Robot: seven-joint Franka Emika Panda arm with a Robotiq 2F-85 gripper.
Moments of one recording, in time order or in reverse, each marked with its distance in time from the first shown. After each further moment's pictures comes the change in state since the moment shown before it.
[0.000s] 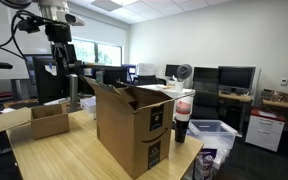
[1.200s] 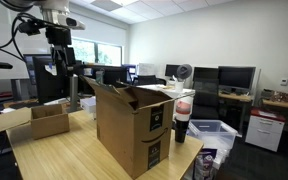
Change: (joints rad) arm -0.001 0.020 0.005 0.000 0.000 -0.021 0.003
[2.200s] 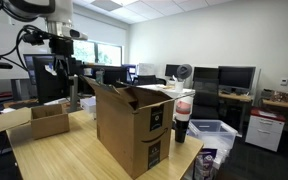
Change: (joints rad) arm 0.001 0.073 0.005 -0.030 0.000 0.046 -0.004
